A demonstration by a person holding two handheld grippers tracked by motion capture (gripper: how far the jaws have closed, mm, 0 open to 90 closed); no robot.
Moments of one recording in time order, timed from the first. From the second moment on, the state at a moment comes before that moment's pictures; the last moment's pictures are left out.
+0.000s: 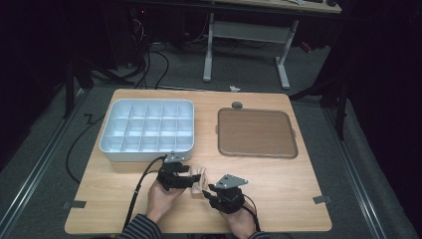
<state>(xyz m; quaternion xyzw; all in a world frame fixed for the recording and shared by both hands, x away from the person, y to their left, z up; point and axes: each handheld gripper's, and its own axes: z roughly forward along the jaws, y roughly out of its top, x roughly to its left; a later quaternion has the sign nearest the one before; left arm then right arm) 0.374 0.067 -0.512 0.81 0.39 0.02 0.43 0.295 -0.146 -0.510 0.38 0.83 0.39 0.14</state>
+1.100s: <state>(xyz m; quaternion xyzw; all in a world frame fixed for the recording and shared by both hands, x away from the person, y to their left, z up) 0.384 0.058 -0.526 0.81 0.41 -0.04 0.41 0.317 -0.250 -0.531 0.53 0.75 0.31 0.25</state>
